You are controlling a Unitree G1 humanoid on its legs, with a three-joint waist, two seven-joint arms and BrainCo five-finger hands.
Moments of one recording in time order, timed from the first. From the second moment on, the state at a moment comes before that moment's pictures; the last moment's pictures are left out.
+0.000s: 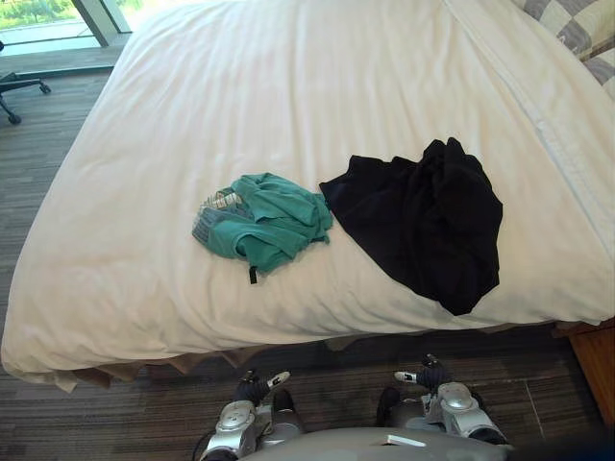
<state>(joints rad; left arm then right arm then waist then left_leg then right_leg) 0.06 0.05 0.12 1.04 -0.14 -0.06 0.11 -0.04 -0.04 -0.18 1.09 -0.17 0.00 -0.06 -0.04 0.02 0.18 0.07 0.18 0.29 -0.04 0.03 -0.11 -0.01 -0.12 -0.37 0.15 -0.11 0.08</state>
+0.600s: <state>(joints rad) 0.14 0.17 1.14 1.05 -0.54 -0.05 0.20 0.13 -0.07 -0.92 0.95 0.23 0.03 -0.23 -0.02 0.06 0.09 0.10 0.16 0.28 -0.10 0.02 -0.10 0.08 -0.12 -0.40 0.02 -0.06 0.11</state>
